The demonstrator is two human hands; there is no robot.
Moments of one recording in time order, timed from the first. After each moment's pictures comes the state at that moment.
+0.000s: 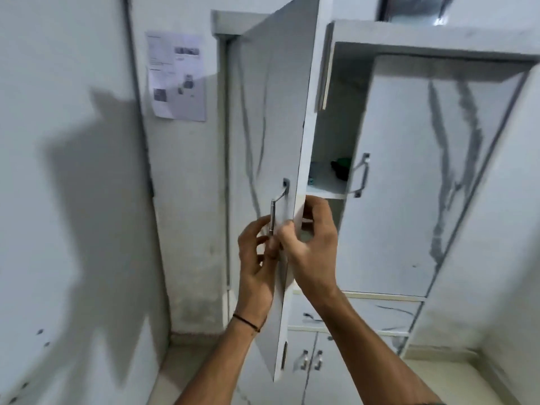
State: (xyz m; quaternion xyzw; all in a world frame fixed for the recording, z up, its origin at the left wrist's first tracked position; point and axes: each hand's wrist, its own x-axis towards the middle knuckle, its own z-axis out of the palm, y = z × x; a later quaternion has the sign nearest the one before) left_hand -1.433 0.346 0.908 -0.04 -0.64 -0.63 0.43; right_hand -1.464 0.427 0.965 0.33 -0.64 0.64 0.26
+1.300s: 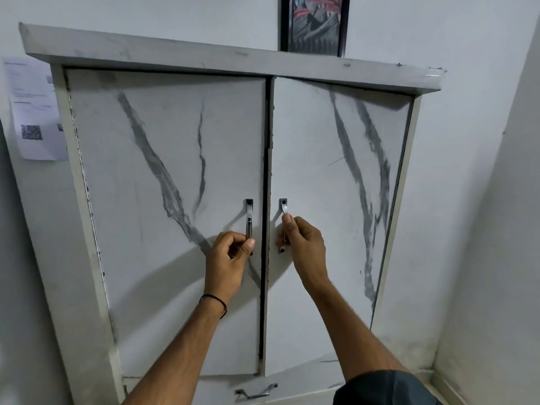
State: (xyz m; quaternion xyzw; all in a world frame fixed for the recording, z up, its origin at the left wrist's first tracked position) left_hand -1.654 0.393 0.949 -0.05 -0.73 -0.54 0.40; right_hand -1.690 0.544 0.982 0.20 -0.71 0.65 0.21
